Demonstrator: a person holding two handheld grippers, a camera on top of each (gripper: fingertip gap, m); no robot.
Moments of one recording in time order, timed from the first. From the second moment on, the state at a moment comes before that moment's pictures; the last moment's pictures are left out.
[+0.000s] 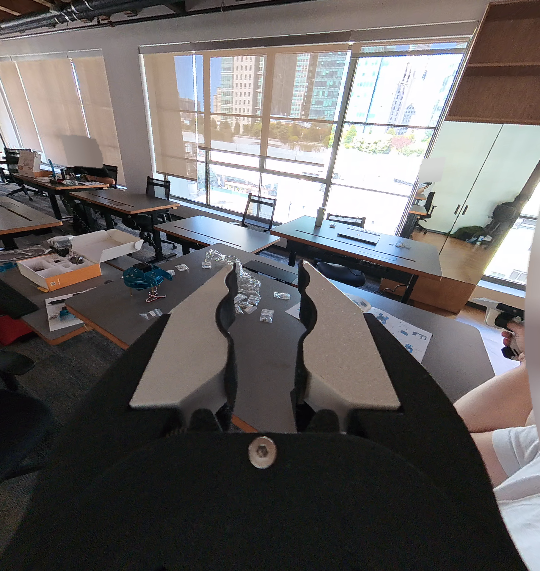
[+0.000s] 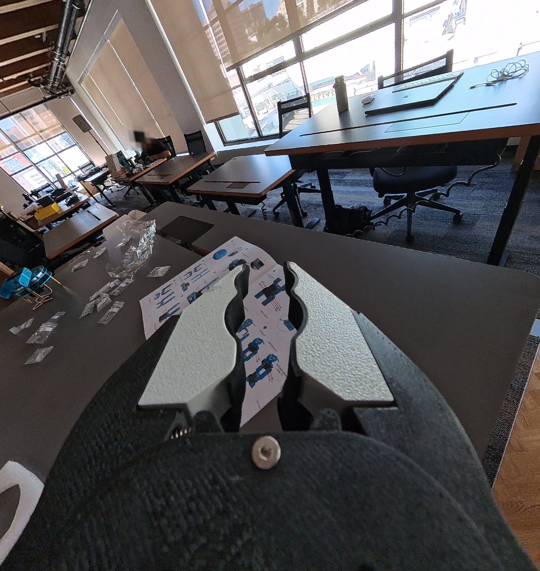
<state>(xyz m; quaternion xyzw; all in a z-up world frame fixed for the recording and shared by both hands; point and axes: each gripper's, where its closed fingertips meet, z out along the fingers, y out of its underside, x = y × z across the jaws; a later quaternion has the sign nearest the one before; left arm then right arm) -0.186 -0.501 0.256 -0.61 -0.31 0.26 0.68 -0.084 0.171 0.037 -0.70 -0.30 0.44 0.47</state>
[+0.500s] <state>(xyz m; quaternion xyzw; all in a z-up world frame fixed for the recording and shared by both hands) -0.185 -0.581 0.253 -0.57 -0.34 0.27 0.70 -0.120 0.130 0.095 -0.66 -0.35 0.40 0.53</state>
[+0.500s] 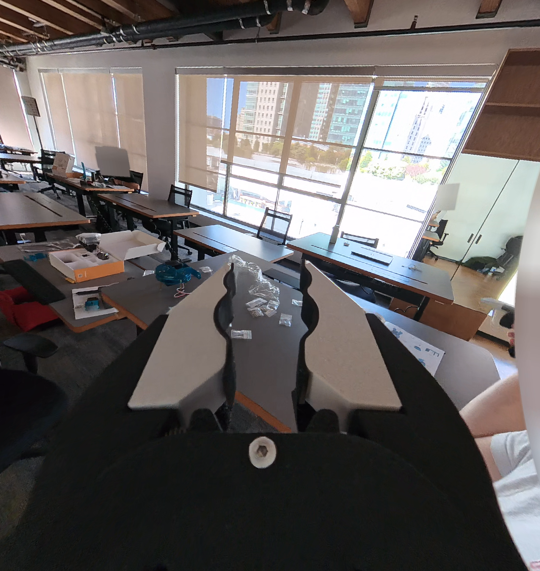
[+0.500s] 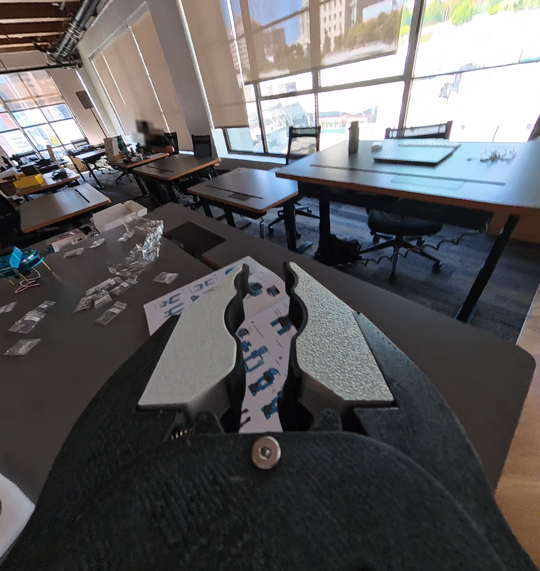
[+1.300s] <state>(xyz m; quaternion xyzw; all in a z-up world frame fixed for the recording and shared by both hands) -0.434 -1.005 0.103 -0.66 -0.42 0.37 0.50 -0.274 -0.266 0.282 -0.30 -0.13 0.64 0.70</state>
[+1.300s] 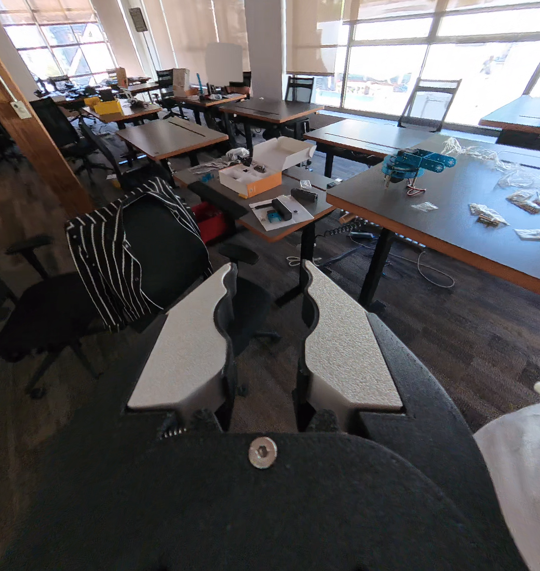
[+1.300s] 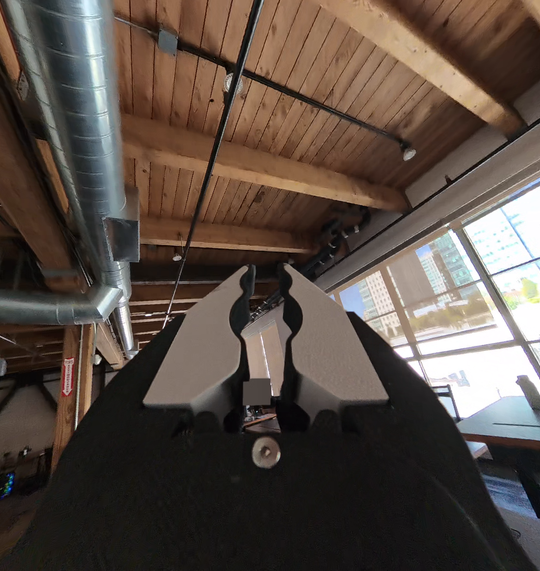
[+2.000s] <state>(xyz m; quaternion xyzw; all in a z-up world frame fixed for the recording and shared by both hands) -0.803 -0.848 0.066 -0.67 -0.37 0.19 0.61 -0.330 -0.231 0.286 -0.35 -0.12 0.46 0.81</state>
